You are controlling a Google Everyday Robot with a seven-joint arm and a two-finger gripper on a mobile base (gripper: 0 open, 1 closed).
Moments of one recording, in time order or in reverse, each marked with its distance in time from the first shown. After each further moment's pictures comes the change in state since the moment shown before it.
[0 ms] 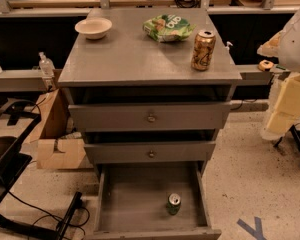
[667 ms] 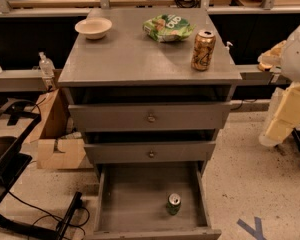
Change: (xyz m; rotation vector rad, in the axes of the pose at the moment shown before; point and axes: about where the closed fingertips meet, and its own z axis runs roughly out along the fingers) arm 0.007 0.002 0.014 -0.012 -0.062 0.023
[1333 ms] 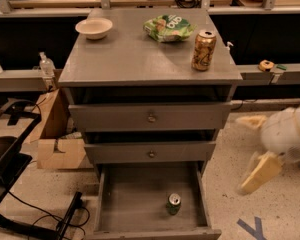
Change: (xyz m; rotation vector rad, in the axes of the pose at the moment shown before) arm 0.043 0.050 0.143 -0.144 -0.341 0.088
